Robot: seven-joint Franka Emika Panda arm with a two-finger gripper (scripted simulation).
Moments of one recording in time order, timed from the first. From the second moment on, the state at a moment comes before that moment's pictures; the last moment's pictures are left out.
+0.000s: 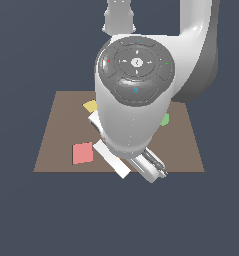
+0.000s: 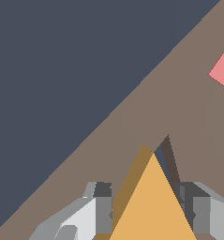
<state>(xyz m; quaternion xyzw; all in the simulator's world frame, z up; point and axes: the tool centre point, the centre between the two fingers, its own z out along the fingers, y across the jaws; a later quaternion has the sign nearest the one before) 0.100 0.015 0.039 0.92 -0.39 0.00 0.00</state>
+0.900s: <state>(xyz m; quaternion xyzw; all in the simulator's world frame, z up) 0.093 0.003 0.038 0.88 -0.48 0.00 0.00</state>
